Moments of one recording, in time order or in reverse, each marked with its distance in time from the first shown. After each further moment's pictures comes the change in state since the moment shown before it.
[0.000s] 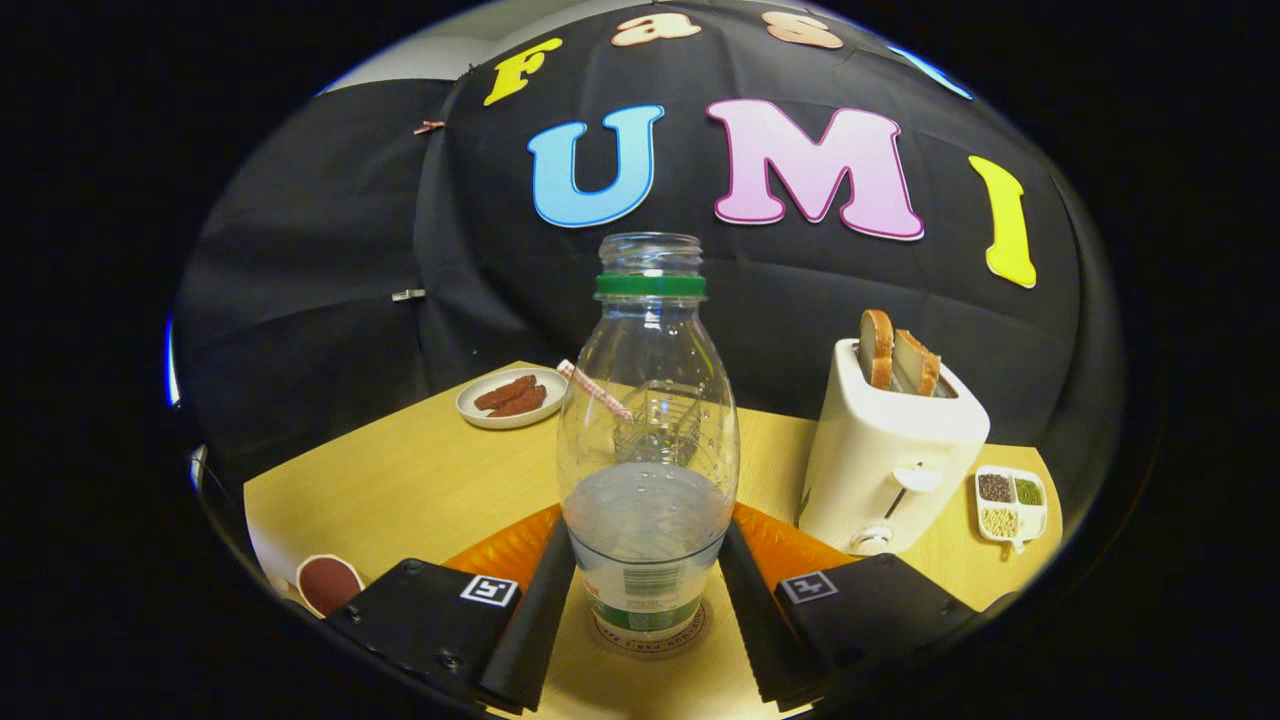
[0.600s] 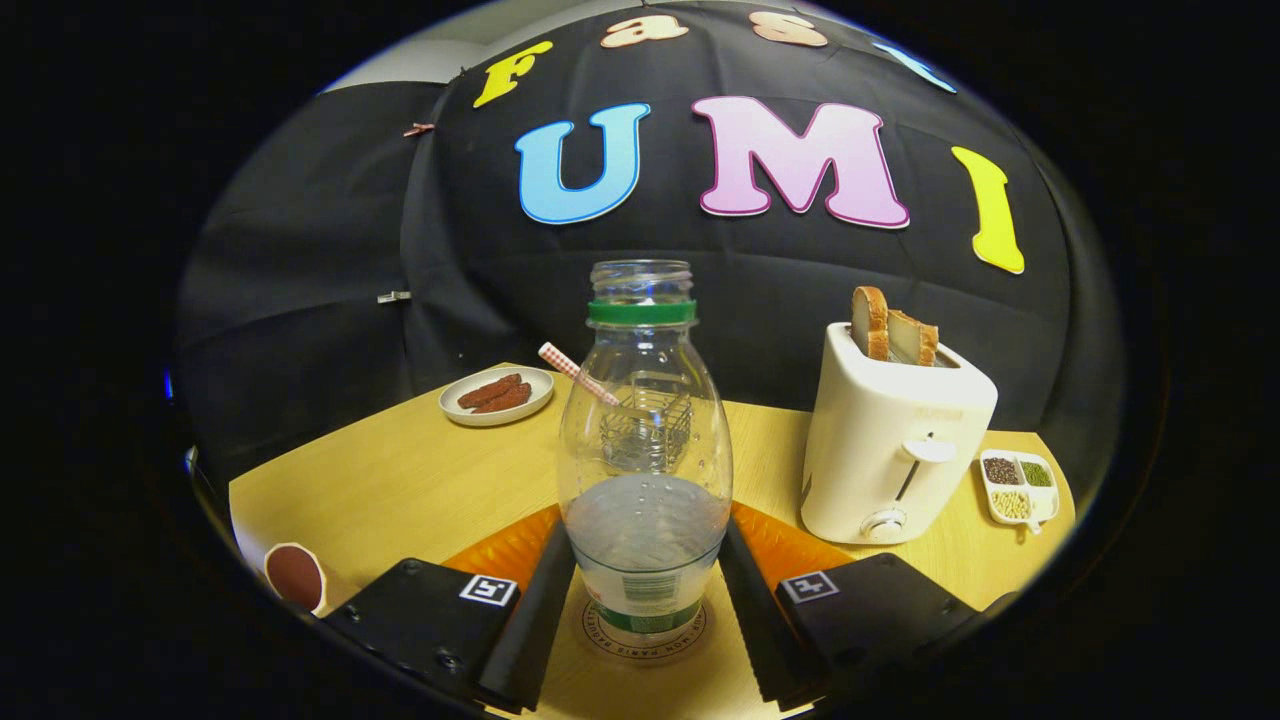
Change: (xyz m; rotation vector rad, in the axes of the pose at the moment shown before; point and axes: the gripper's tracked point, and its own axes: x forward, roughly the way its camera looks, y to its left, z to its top) arm 0.010 -0.006 -0.017 0.019 -0.028 -0.040
